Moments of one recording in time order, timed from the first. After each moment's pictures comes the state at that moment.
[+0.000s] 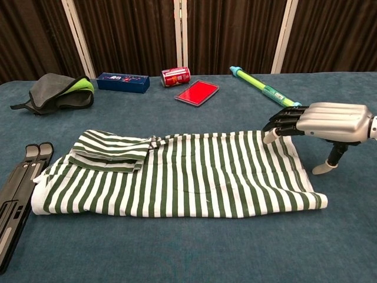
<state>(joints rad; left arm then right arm) -0.34 -1.17 -0.12 -1.87 1.15 1.41 0.43 0.72 -1.85 -0.23 -0.14 -1.92 1.28 0.68</state>
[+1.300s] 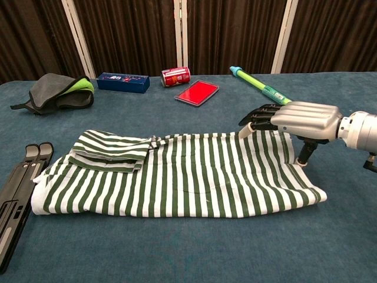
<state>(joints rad) -0.33 -1.17 -0.13 -1.87 1.17 1.37 0.41 0.78 -1.93 -0.22 -0.15 -1.84 1.25 0.73</state>
